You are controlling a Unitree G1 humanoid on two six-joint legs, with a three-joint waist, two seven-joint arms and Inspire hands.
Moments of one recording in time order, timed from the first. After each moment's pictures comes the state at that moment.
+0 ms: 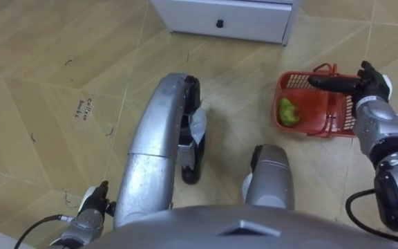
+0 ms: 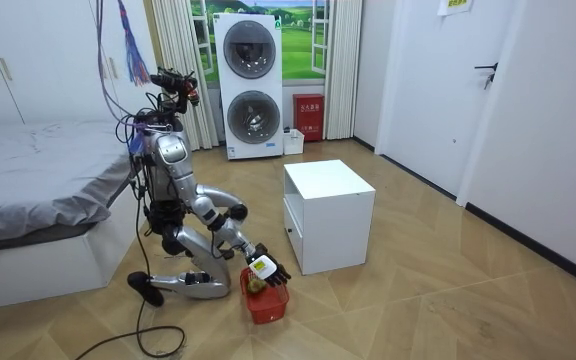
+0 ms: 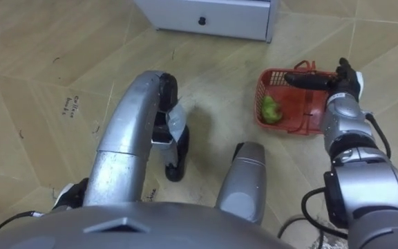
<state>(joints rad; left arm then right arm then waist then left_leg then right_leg) 0.10 0.27 -0.36 1.24 -0.09 -0.07 0.14 -0.37 -0.44 0.10 1.18 0.51 -0.04 -0.16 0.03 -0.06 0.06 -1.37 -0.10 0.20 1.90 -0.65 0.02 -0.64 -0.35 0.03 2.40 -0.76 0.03</state>
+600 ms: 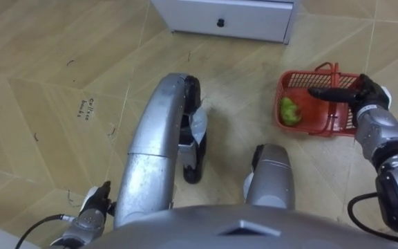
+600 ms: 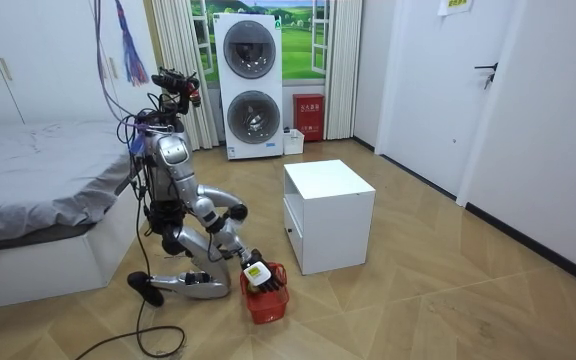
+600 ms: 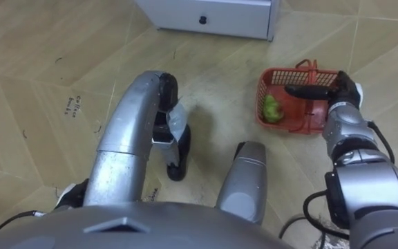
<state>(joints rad) 0.10 0.27 -0.36 1.21 -0.09 -0.06 0.12 -0.37 -0.44 0.13 1.24 0.50 -0.03 -0.13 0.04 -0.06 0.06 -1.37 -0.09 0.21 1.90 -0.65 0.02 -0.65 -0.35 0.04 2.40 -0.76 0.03</state>
